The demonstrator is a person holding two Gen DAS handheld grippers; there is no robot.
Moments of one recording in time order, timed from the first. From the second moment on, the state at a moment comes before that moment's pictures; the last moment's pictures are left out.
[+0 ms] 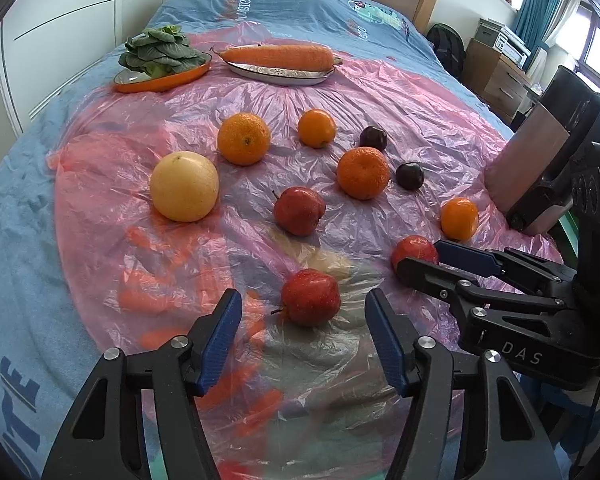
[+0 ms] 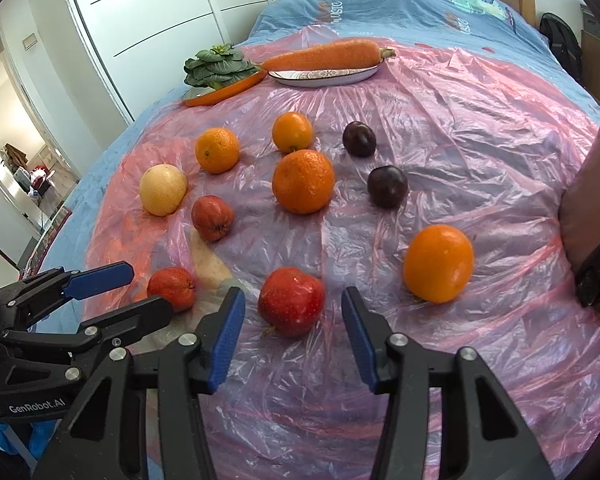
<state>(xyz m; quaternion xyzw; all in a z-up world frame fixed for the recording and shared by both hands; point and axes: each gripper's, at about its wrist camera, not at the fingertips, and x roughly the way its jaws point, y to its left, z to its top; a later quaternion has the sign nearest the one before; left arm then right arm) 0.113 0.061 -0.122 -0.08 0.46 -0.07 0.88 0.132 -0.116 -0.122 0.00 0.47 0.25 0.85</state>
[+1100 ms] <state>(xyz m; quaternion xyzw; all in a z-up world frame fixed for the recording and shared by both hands) 0.113 0.051 -0.125 -0.06 0.44 -0.10 0.89 0.137 -0.108 -0.133 -0.01 0.48 0.25 0.84</state>
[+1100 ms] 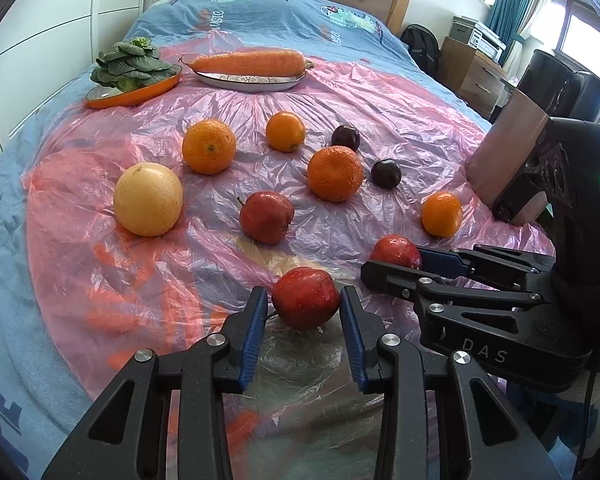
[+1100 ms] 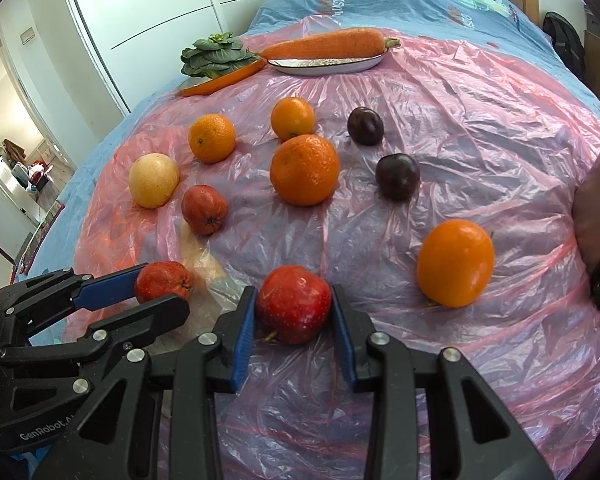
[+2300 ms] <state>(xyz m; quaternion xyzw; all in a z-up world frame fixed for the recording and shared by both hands) 0.083 0.054 -0.083 -0.08 0.39 -0.09 0.91 0.068 -0.152 -0.064 -0.01 0.50 0.20 0.84</state>
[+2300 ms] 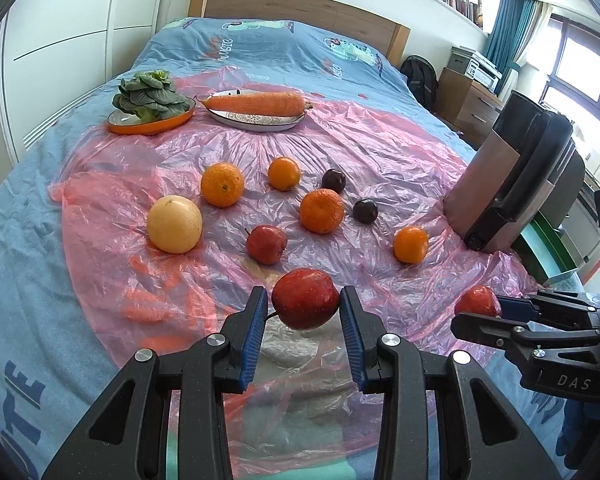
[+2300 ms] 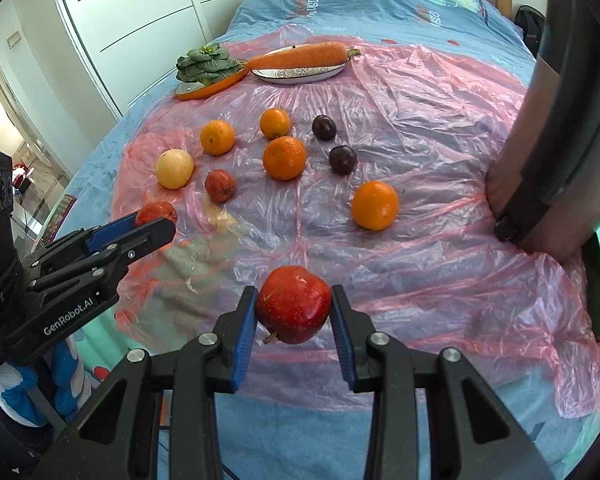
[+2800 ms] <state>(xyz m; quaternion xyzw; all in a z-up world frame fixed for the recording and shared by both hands) 0.044 -0.013 -0.032 -0.05 0.39 -0.14 0.91 0.012 -0.254 -0.029 0.05 0.46 0.15 0.87</state>
